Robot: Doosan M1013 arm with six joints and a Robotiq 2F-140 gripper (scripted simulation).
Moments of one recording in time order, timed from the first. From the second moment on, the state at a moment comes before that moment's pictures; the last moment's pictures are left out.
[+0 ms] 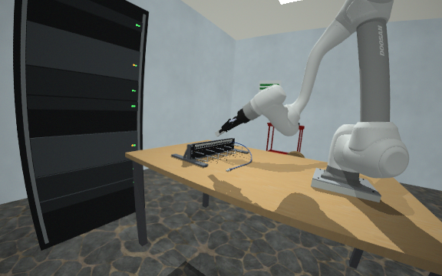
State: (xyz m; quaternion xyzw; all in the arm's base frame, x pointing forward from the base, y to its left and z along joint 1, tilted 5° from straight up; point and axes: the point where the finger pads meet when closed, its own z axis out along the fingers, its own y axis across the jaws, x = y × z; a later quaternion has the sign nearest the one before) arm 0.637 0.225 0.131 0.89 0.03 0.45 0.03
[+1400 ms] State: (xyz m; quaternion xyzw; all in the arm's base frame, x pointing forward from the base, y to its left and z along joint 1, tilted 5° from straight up) arm 0.724 0.225 0.064 0.89 0.04 0.45 0.03
